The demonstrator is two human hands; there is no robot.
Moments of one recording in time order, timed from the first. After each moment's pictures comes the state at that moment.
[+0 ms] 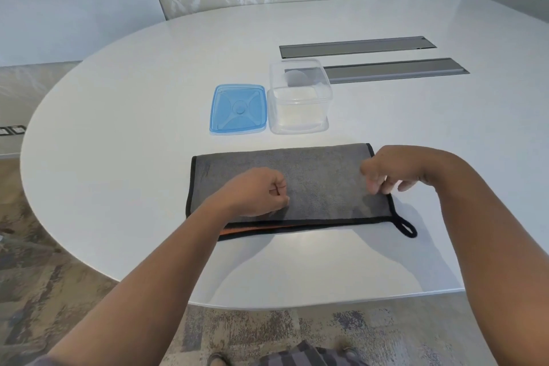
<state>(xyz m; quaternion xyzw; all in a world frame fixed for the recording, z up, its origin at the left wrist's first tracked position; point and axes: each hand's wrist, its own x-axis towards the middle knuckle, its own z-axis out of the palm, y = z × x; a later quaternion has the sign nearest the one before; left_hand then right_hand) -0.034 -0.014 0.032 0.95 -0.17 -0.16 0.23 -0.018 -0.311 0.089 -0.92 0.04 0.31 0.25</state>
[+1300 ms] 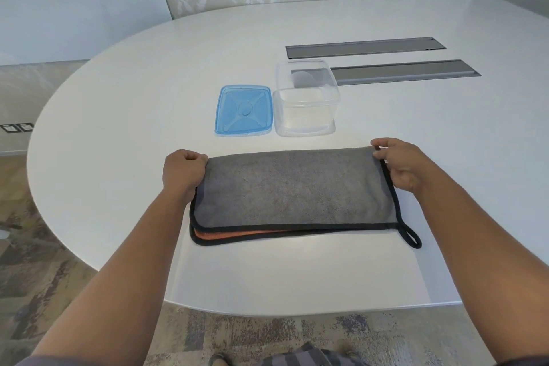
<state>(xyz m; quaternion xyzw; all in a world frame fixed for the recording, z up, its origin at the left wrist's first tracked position) 0.019 0.095 -0.004 0.82 0.28 0.09 0.49 0.041 -0.324 0.010 -0.68 0.25 0.09 0.68</state>
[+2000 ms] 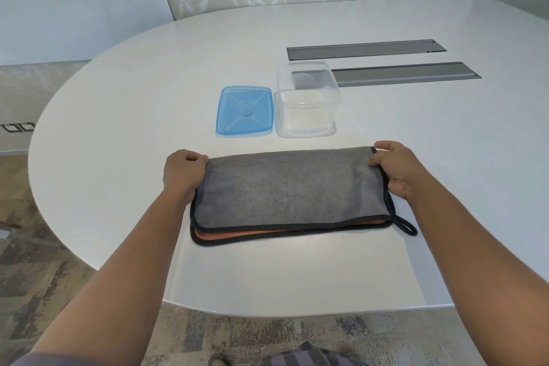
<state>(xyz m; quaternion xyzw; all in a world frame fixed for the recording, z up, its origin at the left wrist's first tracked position) 0.020 0.096 -0.005 0.83 0.28 0.09 0.48 0.032 -0.312 0.005 -0.67 0.26 0.05 0.70</state>
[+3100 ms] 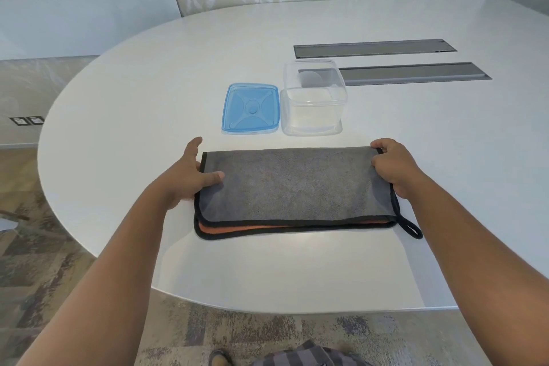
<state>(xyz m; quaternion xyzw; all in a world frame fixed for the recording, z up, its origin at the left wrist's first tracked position) -0.017 0.110 0.031 0.83 0.14 -0.15 0.51 0.039 -0.304 -0.004 -0.85 0.18 0.04 0.50</state>
